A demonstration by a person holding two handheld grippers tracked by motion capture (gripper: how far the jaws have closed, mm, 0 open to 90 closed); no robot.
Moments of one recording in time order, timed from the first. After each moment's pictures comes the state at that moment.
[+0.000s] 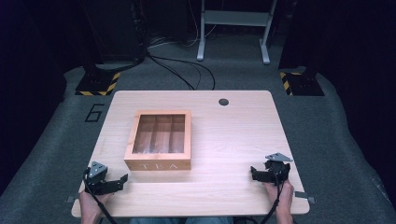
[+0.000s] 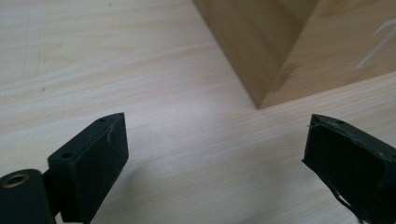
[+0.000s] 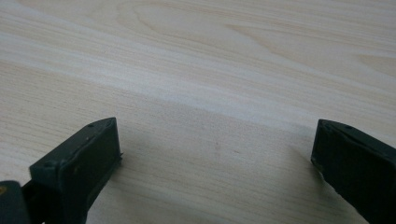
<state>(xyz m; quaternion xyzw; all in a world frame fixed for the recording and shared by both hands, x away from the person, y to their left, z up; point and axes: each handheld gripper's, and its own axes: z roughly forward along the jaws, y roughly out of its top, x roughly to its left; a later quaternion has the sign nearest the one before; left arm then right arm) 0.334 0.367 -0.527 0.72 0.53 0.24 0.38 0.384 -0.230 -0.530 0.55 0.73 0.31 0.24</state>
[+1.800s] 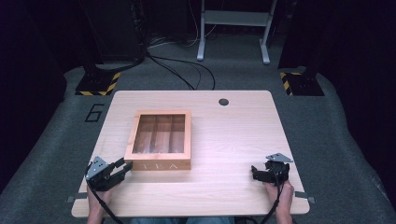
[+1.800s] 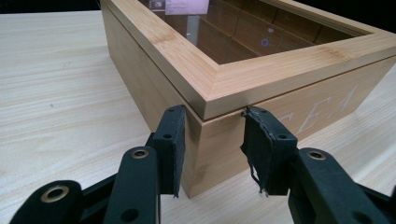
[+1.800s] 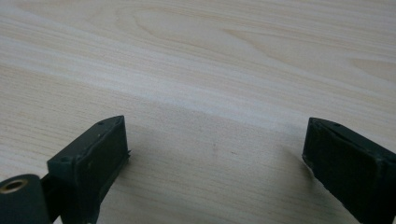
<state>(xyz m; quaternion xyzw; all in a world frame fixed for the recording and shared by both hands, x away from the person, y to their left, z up) 0.340 0.354 -0.509 0.70 0.44 0.24 0.51 0.382 -0.231 -0.529 0.55 0.73 0.31 0.25</state>
